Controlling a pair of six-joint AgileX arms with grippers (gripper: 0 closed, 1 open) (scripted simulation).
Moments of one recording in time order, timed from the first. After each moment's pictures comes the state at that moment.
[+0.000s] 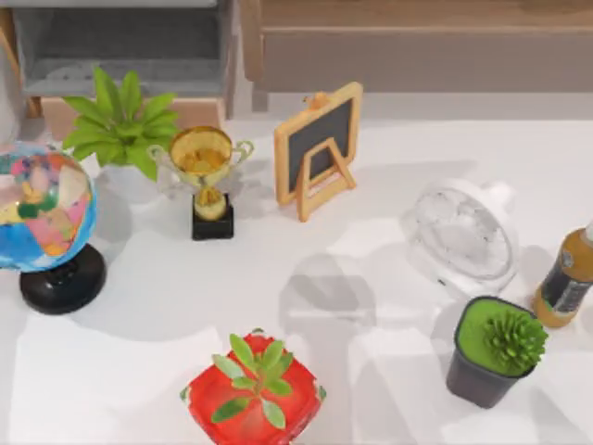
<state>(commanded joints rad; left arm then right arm) 0.29 2.10 1.99 -1.09 0.03 0.31 0.00 0.00 0.00 0.00 0.00 0.00</state>
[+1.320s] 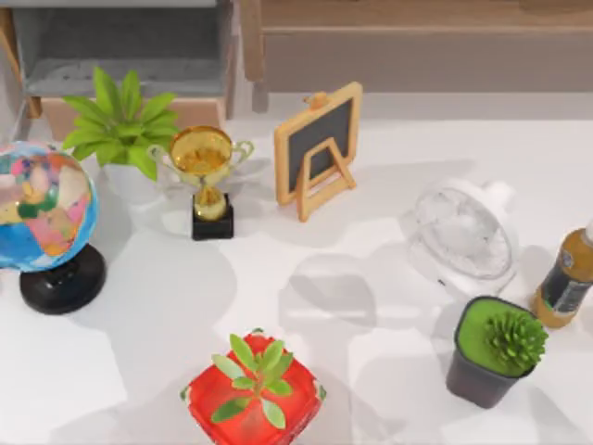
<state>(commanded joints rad) 0.33 2.62 2.50 -1.36 0.04 0.39 0.00 0.00 0.00 0.00 0.00 0.00</state>
